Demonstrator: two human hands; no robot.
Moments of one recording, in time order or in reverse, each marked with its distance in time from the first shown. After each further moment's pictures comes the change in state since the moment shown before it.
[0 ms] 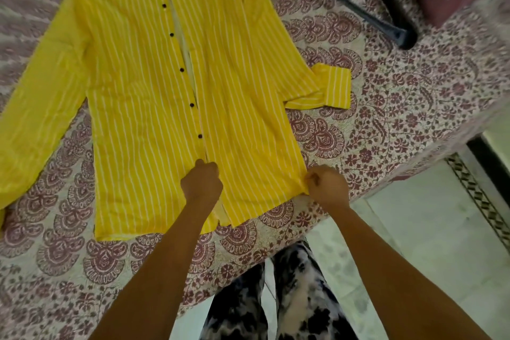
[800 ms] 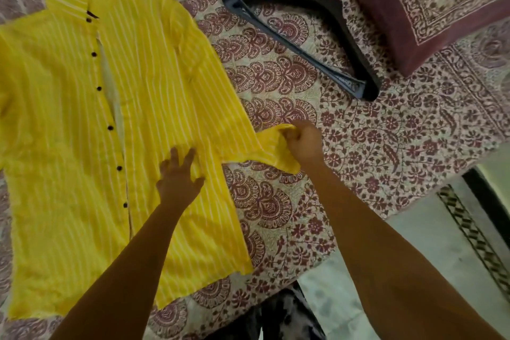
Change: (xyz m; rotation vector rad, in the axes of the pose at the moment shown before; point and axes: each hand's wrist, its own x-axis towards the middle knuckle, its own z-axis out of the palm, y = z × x) left_hand 0.130 0.127 -0.011 -0.133 0.069 -0.022; right_hand 0.236 0.027 -0.115 0.272 0.033 -0.004
